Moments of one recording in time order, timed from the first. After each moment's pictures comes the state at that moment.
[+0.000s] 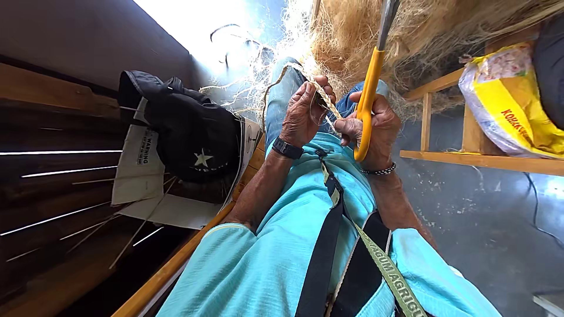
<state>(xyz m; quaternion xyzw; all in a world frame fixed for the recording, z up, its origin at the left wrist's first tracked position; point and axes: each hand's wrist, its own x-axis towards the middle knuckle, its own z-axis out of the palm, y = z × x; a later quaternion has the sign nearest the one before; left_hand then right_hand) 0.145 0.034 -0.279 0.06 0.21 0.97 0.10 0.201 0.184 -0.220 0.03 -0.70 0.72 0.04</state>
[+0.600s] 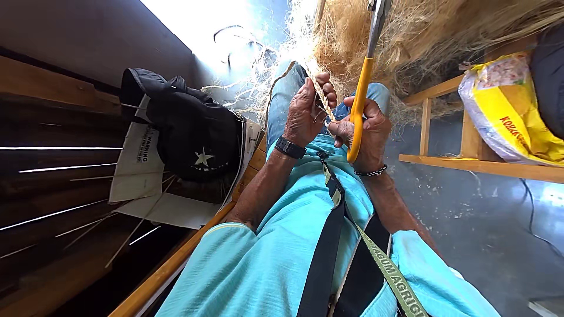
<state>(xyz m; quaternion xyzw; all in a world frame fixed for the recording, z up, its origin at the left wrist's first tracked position) 0.139 0.035 -0.274 0.02 0.21 0.97 0.11 0.200 0.171 -0.223 0.01 -0.70 0.72 0.02</state>
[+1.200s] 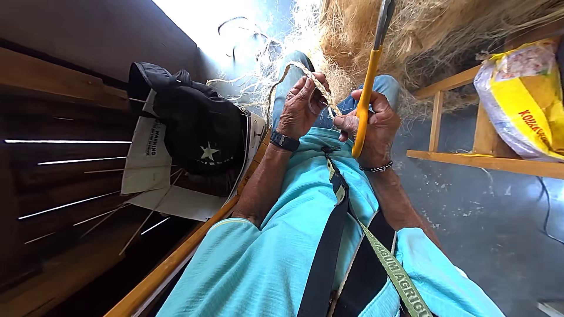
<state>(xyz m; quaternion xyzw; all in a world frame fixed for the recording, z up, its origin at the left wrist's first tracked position) 0.137 0.012 -0.298 0.08 0.27 0.96 0.08 0.194 0.169 -0.231 -0.01 -0.69 0.72 0.04</state>
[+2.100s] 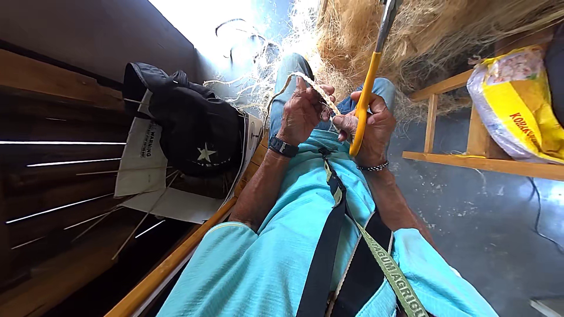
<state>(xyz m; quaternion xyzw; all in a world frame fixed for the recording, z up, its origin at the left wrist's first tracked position) 0.144 0.015 -0.288 0.01 0.35 0.92 0.17 0.189 0.170 -0.239 -0.02 -0.68 0.73 0.05</state>
